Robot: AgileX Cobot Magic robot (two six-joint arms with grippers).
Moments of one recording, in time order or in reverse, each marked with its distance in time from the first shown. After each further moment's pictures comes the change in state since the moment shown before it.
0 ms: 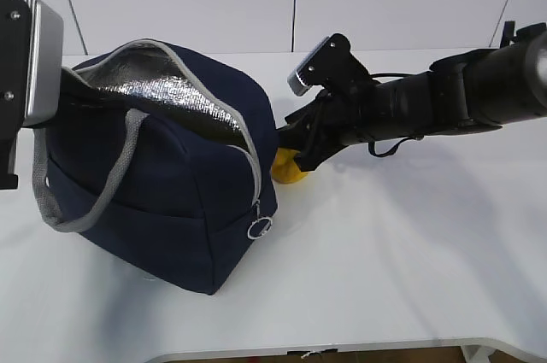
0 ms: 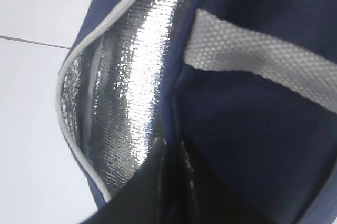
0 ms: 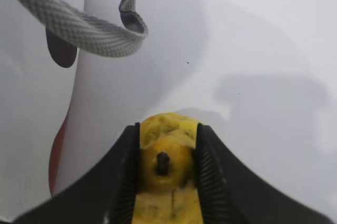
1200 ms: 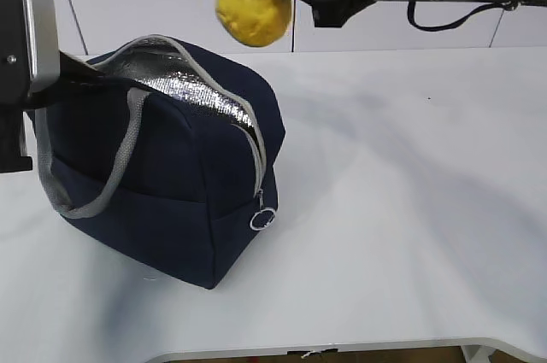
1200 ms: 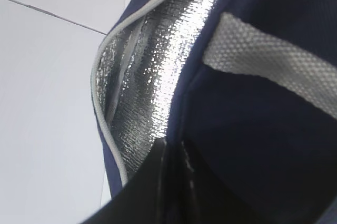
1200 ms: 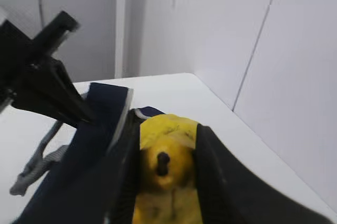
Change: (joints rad) left arm 0.000 0.000 0.002 -0.164 -0.065 0.000; right arm 0.000 -0.421 0.000 -0.019 0.233 0.145
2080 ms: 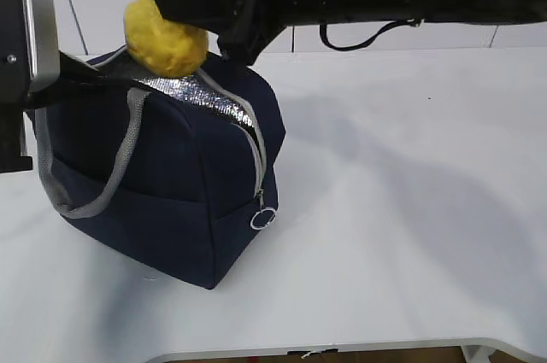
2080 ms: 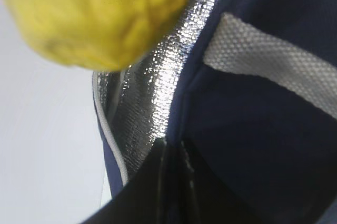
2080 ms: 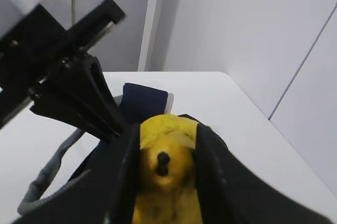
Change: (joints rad) left arm 0.000 0.000 0.000 -0.004 0.000 0.000; right arm 0.171 0.120 -0.105 -0.028 -0.028 -0.031
